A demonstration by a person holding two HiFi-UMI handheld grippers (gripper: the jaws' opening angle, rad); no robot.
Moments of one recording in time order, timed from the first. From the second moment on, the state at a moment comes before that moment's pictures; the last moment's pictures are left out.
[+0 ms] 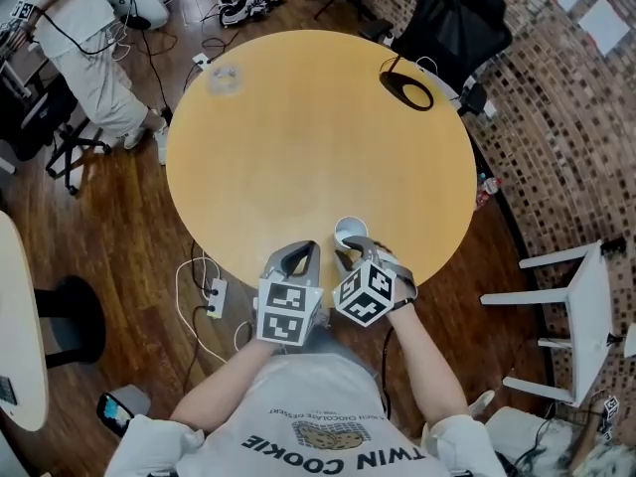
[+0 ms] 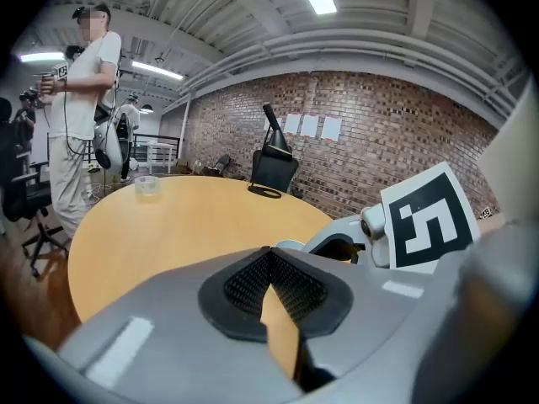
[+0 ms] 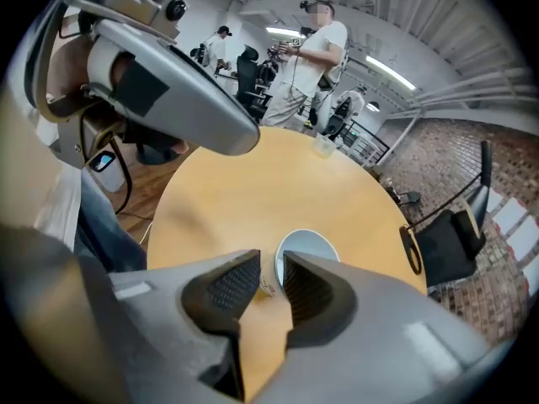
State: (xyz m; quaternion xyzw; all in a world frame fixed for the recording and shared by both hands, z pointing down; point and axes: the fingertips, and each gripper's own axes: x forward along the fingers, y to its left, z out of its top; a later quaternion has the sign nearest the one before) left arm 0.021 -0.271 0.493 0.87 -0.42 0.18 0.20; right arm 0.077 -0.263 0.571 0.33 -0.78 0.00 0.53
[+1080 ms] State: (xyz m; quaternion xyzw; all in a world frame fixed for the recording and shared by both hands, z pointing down) left arm 0.046 -0.282 0.496 0.87 -0.42 0.20 0.19; right arm 0.082 -0.262 0.553 0.39 -0.85 0.31 0.18
